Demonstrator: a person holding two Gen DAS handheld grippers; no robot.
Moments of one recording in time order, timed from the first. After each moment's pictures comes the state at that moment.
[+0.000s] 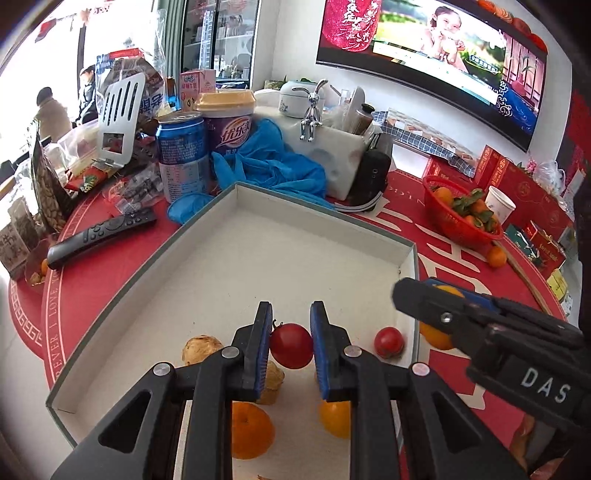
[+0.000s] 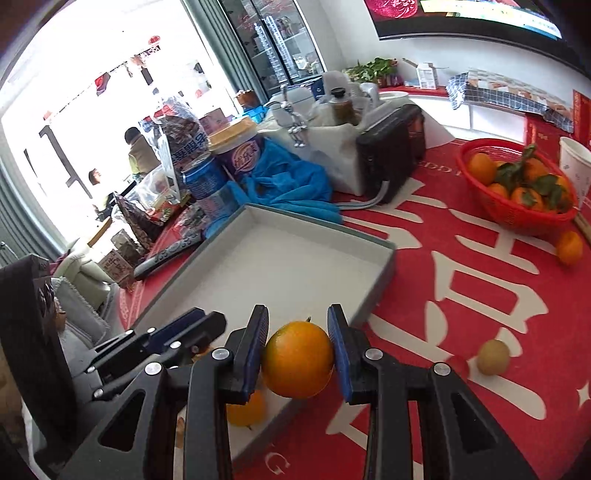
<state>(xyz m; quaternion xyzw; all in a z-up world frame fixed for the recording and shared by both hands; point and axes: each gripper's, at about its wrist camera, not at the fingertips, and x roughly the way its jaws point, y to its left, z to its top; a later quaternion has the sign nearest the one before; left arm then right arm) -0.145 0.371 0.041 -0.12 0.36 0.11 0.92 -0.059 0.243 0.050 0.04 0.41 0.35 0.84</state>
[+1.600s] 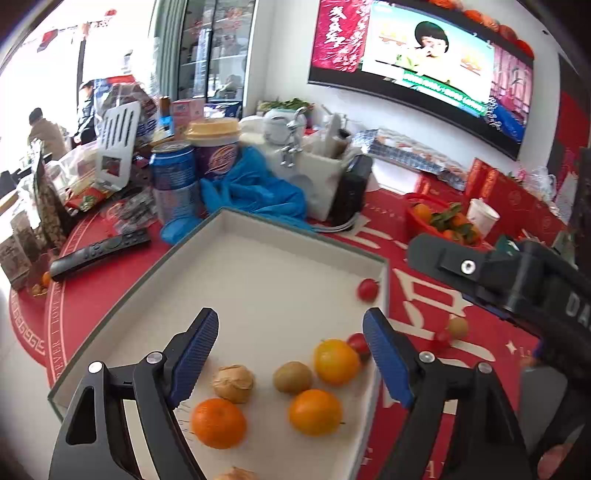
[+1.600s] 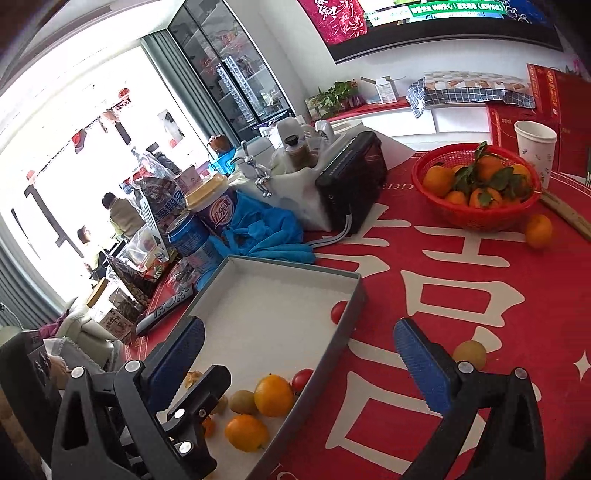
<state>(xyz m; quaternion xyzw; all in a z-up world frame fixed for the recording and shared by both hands) -0.159 0.351 0.061 -0.11 0.32 0.09 0.94 -0.058 0.208 0.069 0.13 0.37 0.29 0.87</state>
